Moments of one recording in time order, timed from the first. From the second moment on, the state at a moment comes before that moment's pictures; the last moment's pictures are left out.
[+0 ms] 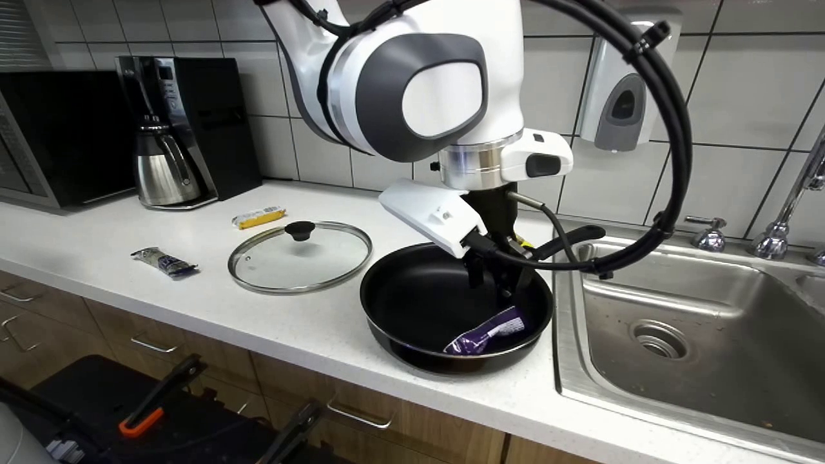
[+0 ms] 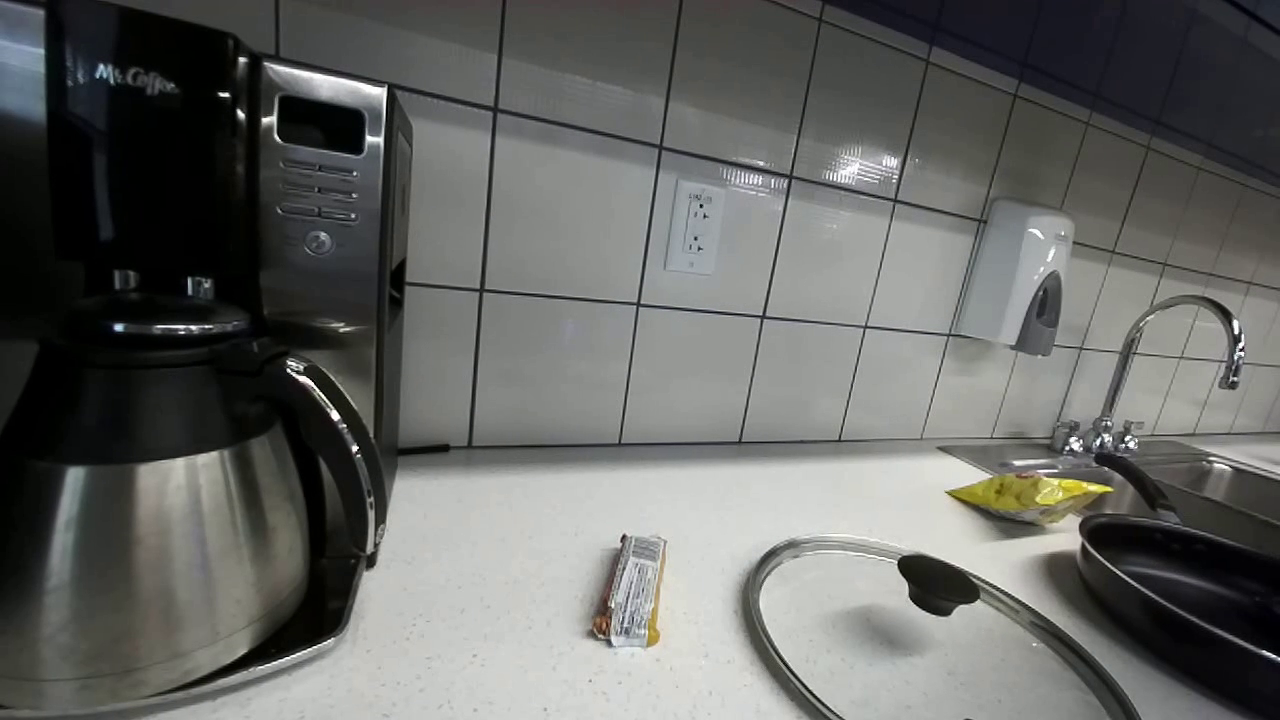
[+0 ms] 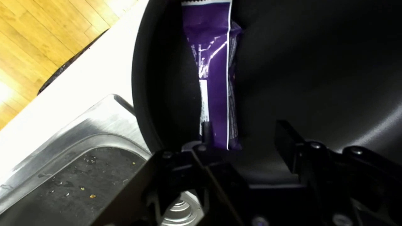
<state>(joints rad) -0.30 0.05 -0.33 -2.62 -0.02 2.89 -0.05</state>
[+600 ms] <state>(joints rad) -0.23 -0.05 -0.27 -2.64 -0.07 2.88 -0.07</state>
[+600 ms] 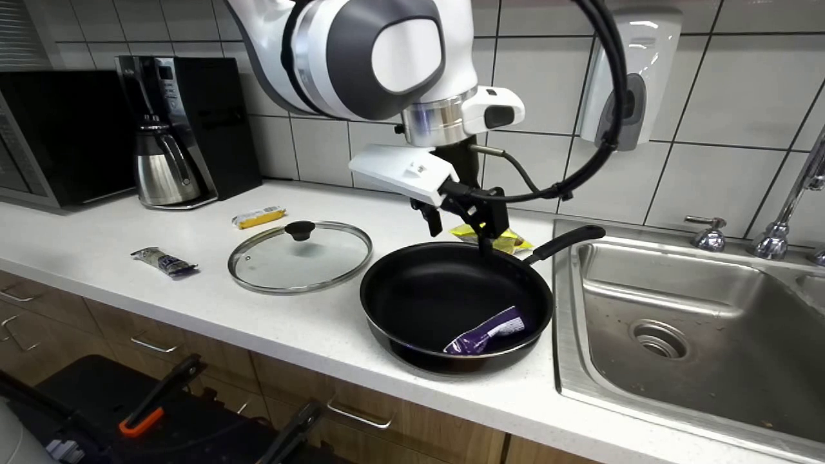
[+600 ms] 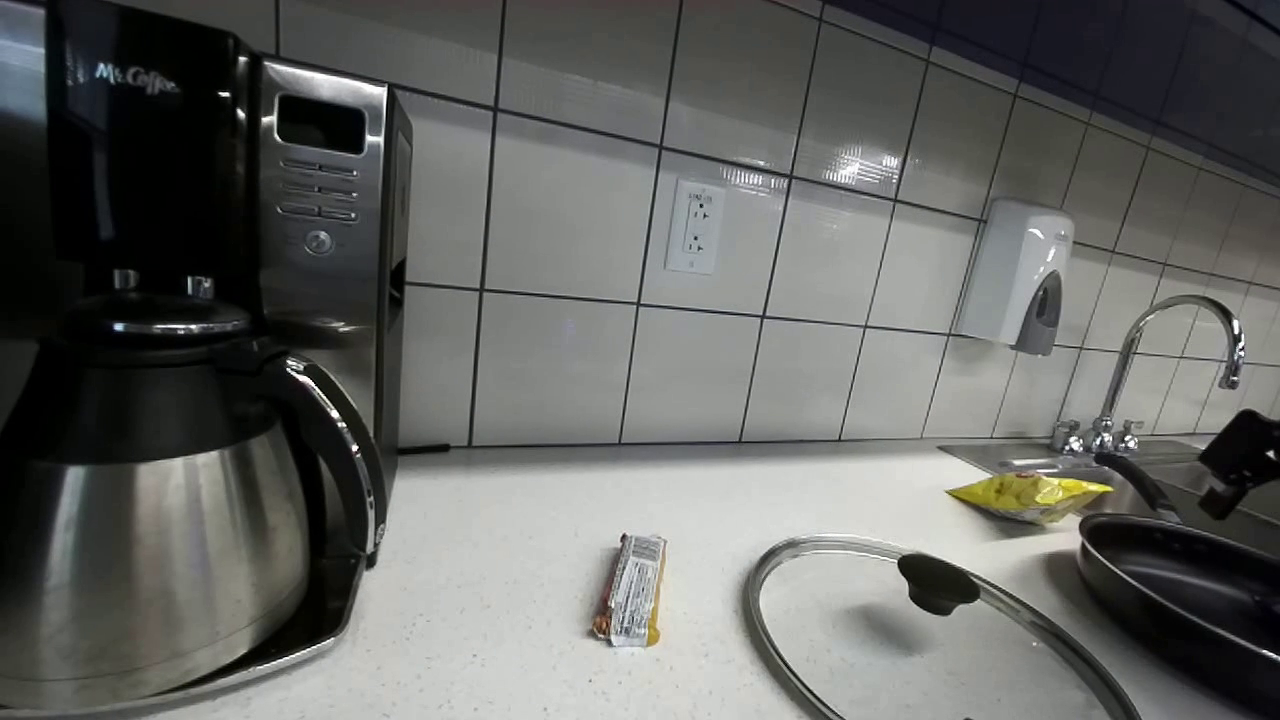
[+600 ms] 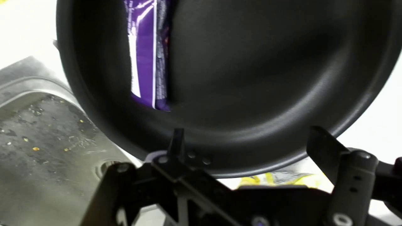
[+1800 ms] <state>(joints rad) 0.08 -0.08 -0.17 -2.59 0.34 2.76 -0.49</state>
